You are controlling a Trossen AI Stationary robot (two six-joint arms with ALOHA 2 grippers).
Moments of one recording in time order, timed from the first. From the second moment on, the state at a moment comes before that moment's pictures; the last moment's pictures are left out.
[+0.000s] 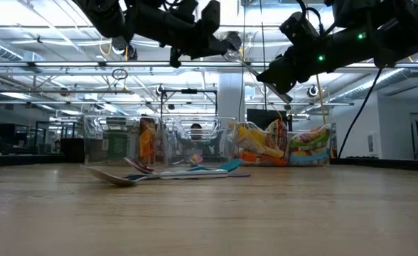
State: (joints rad) left arm 0.12 1.62 0.96 0.67 -0.39 -0.10; right arm 0.07 1.42 0.45 0.93 0.85 -0.46
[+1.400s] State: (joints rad) left arm 0.38 1.67 1.31 -0.24 -0.09 0.17; right arm 0.04 1.13 0.45 0.60 0.55 -0.13
